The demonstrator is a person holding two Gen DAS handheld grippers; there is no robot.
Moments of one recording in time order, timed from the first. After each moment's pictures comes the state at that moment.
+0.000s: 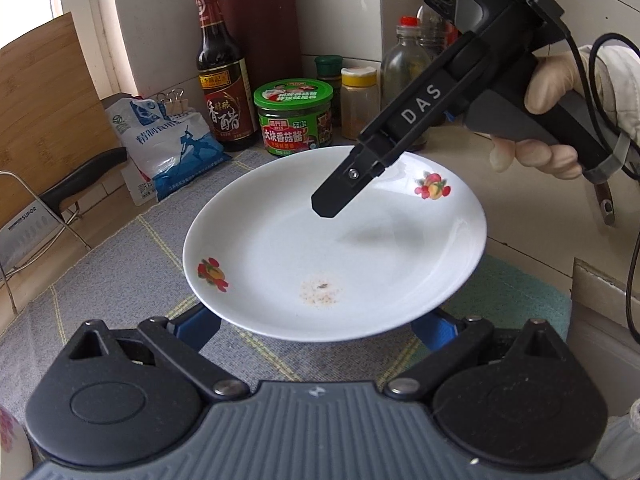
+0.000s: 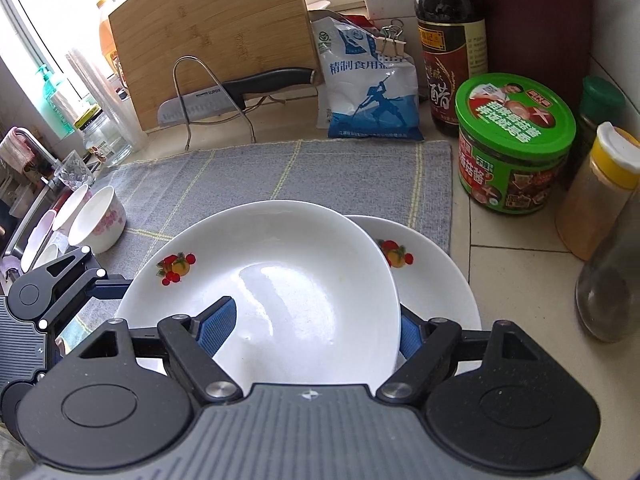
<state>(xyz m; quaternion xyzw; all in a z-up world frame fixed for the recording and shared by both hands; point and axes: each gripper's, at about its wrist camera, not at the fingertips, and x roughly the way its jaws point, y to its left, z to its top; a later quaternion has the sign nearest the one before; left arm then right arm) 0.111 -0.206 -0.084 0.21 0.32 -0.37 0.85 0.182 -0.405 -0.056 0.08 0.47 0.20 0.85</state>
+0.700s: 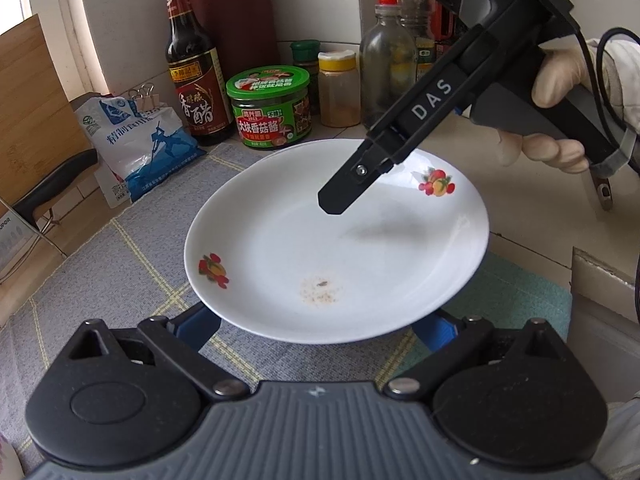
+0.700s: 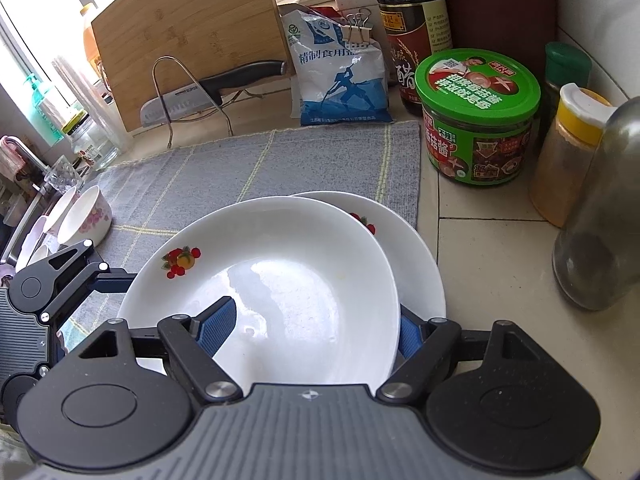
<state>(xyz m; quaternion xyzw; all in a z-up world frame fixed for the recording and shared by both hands) 0.117 -0.226 -0.091 0.23 0.33 -0.39 0.83 0.172 -0.427 -0.067 0.10 0.48 0.18 0.85</state>
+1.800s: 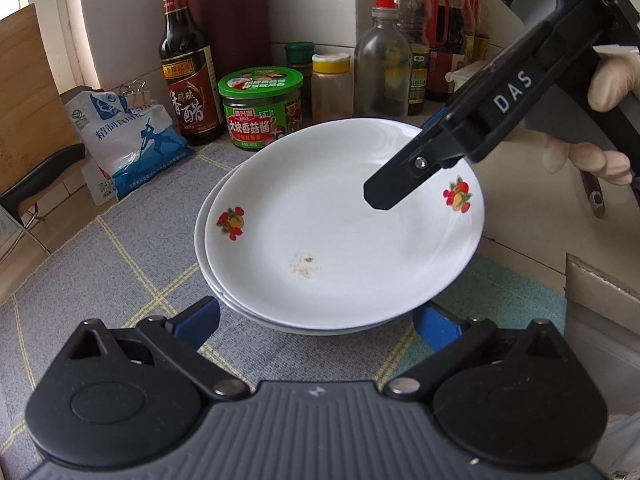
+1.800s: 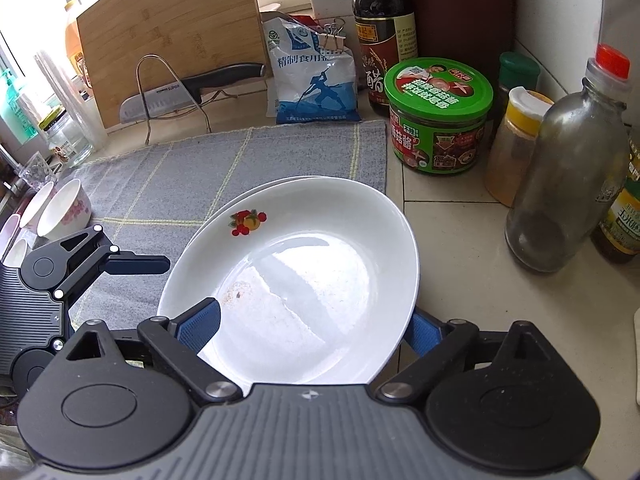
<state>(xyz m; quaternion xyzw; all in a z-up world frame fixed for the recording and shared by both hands) 0.120 -0.227 -0.092 0.20 0.33 -0.41 0.83 0.137 -0.421 -0.050 0.06 0.48 0.12 0.87</state>
